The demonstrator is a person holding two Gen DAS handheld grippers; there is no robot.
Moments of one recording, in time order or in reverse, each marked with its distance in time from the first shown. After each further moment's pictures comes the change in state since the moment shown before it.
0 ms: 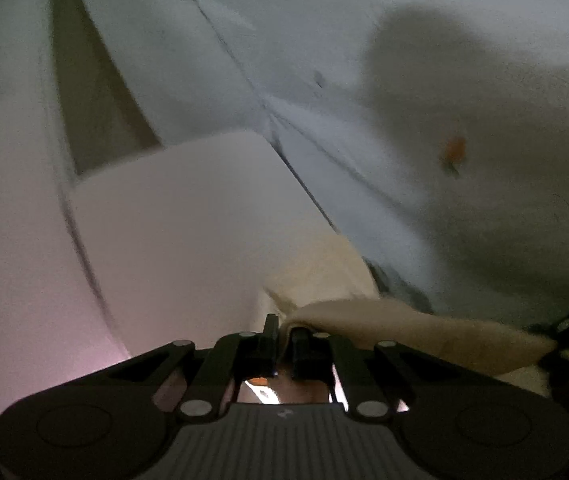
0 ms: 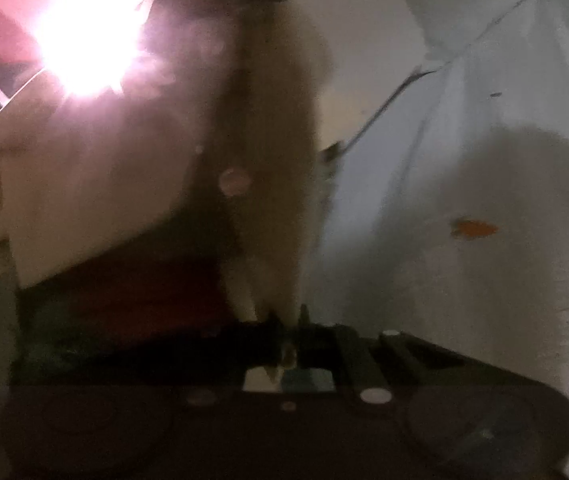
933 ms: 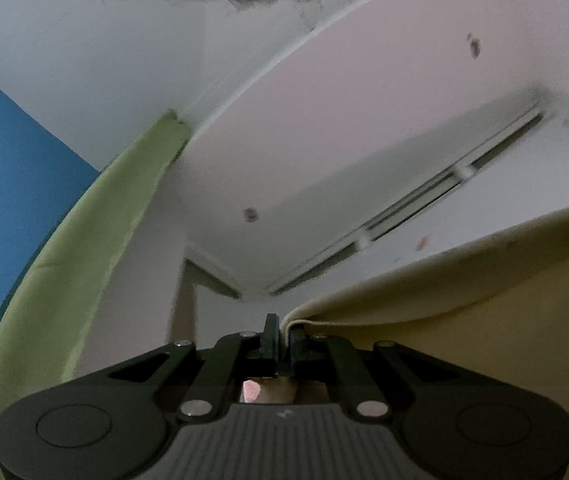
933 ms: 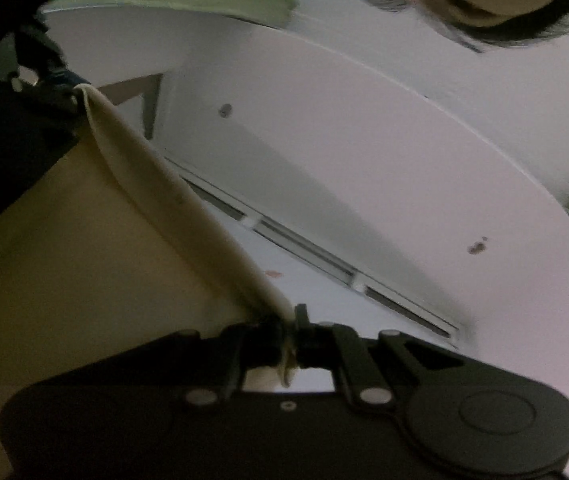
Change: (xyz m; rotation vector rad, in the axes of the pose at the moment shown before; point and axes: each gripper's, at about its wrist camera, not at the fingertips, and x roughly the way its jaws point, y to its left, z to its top) left arm -0.520 0.133 0.215 -0.462 -0.840 -0.022; right arm -0.645 -0.204 0.099 -0.006 -0.349 -1.086
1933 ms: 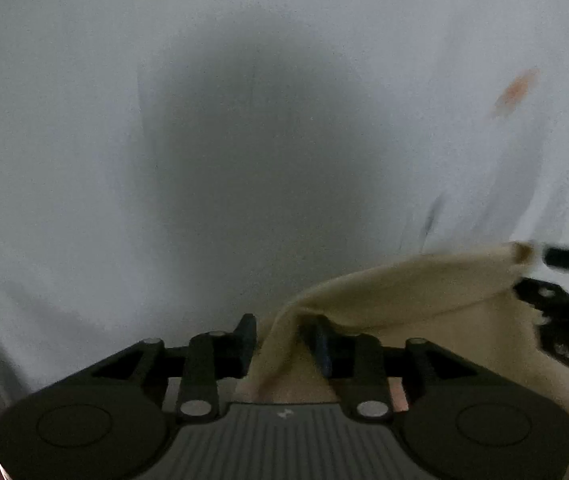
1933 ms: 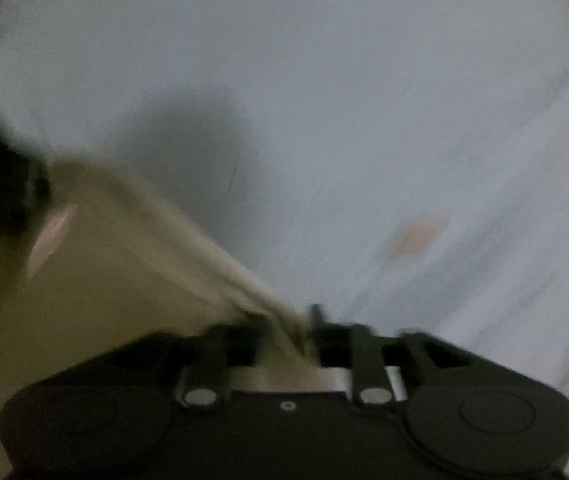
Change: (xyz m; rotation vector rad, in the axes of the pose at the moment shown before) left arm 0.176 -0.378 -0.373 -0.053 1.267 -0.786; right arm 0.225 0.074 -0.471 0.259 1.148 0.461
